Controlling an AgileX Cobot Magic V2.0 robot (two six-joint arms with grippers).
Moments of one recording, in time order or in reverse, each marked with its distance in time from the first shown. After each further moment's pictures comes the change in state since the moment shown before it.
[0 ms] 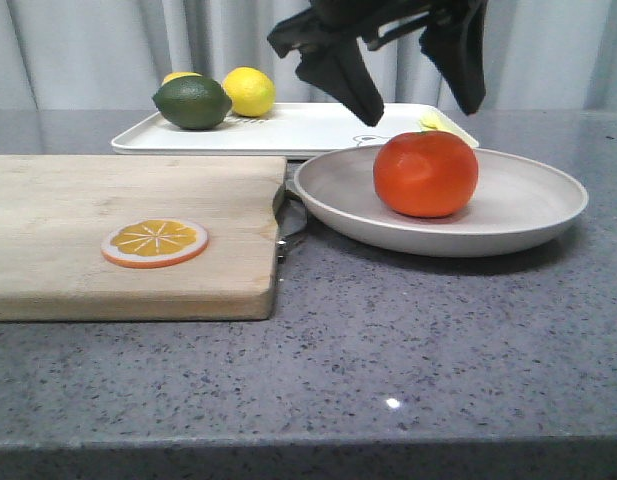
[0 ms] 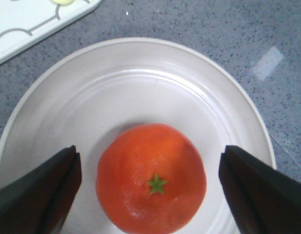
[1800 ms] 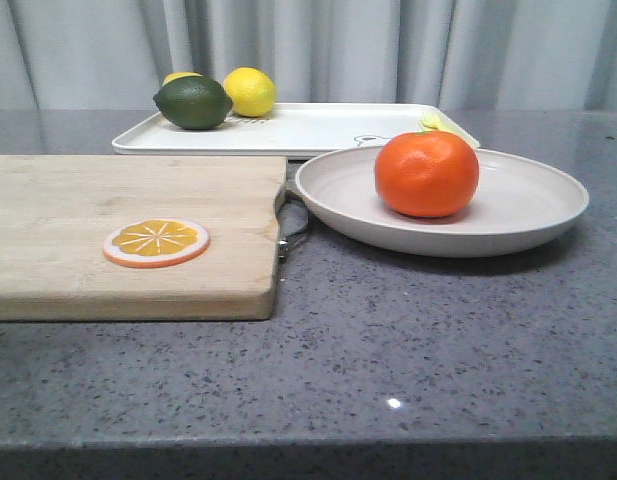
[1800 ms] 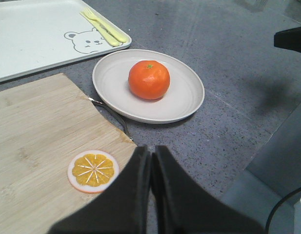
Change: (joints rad) left arm 0.000 -1.337 1.160 0.038 -0.376 -0.013; right arm 0.074 0.170 -0.125 0.002 0.202 -0.002
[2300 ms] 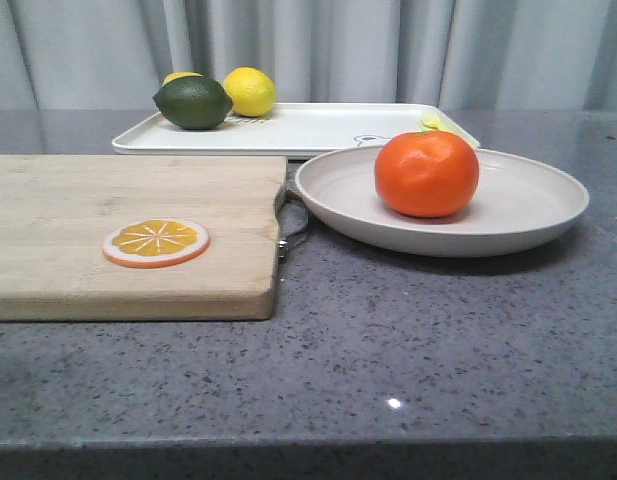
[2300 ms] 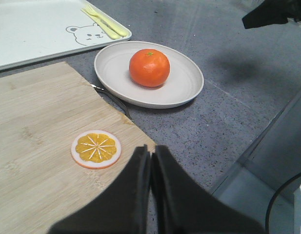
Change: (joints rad) left arm 0.000 -0.118 0.094 0.002 0.007 0.000; right arm 0.001 0.374 -0.340 0.074 0.264 0.000
